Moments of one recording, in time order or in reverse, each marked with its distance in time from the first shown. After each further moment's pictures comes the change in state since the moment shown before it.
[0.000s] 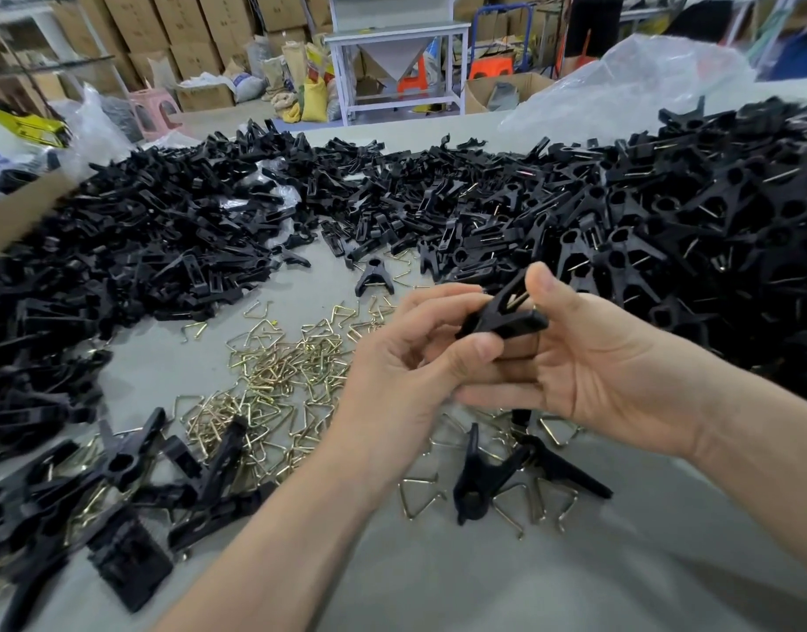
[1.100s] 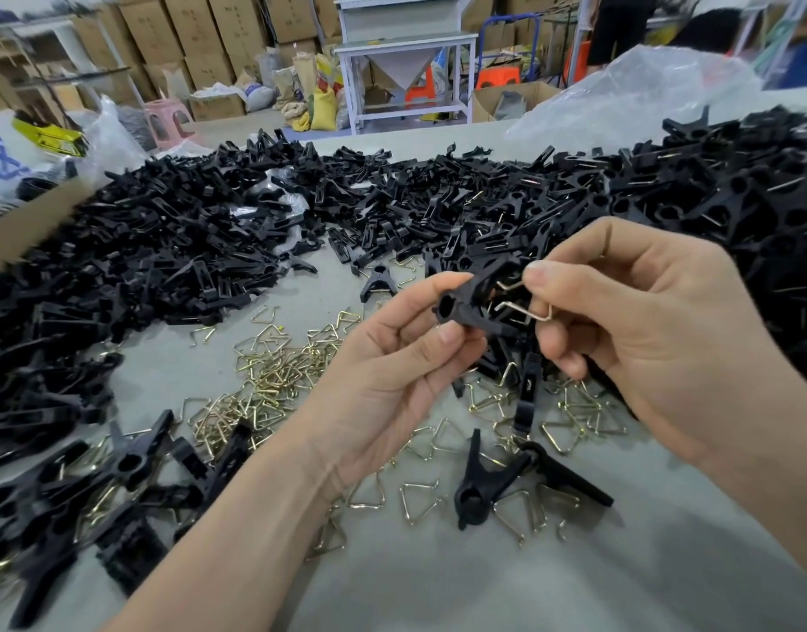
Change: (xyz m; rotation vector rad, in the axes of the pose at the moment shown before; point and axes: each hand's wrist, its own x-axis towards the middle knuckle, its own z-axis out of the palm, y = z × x) left_hand 0.007 0.015 -0.011 -0.590 -0.122 -0.243; right_hand -0.012 -0.010 0.027 -0.413 0.451 -0.569
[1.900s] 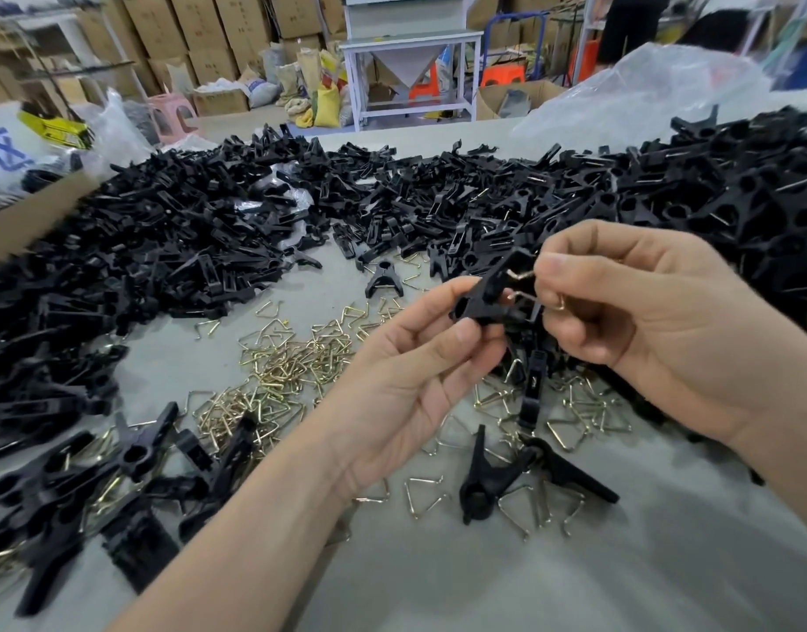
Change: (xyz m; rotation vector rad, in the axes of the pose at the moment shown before) left_hand -0.001 -0.002 0.001 -0.150 0.007 -0.112; right_hand 0.010 -0.003 -0.010 0.049 -0.188 0.177
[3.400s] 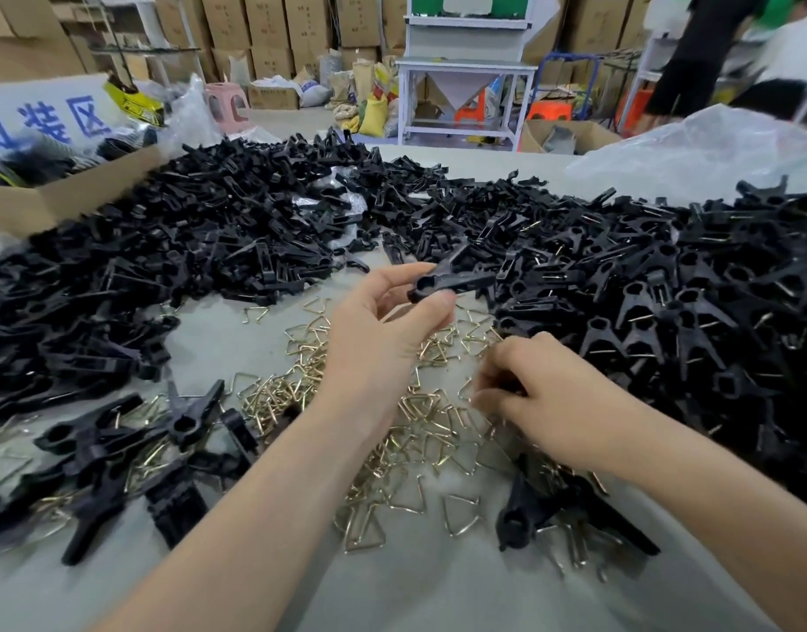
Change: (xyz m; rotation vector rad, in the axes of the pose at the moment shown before) left_hand 0.006 0.024 -0.023 0.511 0.569 0.446; right_hand 0.037 0.055 0.030 -1.252 -0.266 0.049
